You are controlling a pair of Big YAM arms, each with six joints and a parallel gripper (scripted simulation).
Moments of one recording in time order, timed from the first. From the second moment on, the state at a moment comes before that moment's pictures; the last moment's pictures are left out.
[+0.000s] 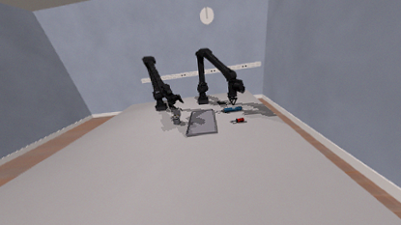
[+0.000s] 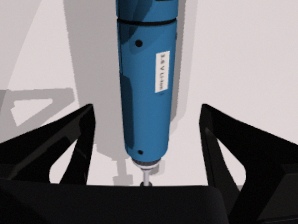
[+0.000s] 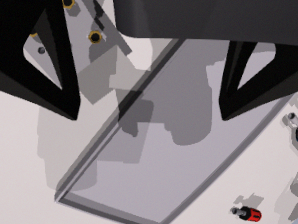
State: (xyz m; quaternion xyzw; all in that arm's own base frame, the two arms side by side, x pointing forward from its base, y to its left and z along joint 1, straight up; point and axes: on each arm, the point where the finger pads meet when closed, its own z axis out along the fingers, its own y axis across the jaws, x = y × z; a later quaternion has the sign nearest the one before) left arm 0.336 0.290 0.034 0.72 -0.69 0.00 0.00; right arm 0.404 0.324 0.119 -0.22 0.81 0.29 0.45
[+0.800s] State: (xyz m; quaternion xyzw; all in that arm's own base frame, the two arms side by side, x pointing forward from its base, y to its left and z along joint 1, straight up) left arm 0.336 0.290 0.034 0.72 -0.69 0.00 0.00; right arm 0.377 0.410 0.097 -0.12 0.86 0.27 0.43
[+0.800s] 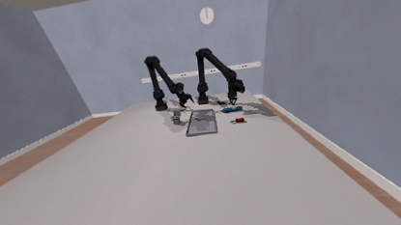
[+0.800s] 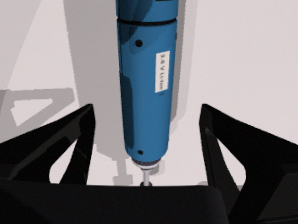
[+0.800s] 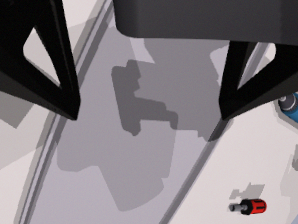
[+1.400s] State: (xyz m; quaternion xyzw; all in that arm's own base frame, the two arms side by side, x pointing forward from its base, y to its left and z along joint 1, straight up) left arm 0.336 0.290 0.034 0.72 -0.69 0.00 0.00; right arm 0.343 0.463 0.084 -0.04 0.87 0.26 0.43
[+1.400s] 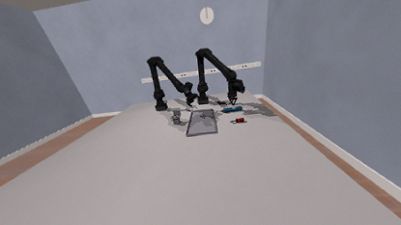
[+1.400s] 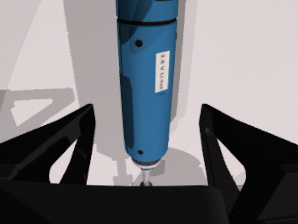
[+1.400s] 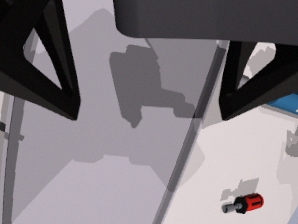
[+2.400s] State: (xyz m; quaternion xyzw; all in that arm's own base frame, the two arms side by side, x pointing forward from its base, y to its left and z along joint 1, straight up) left arm 0.336 0.290 0.034 0.72 -0.69 0.00 0.00; right arm 0.295 0.513 0.070 0.05 0.86 0.26 0.44
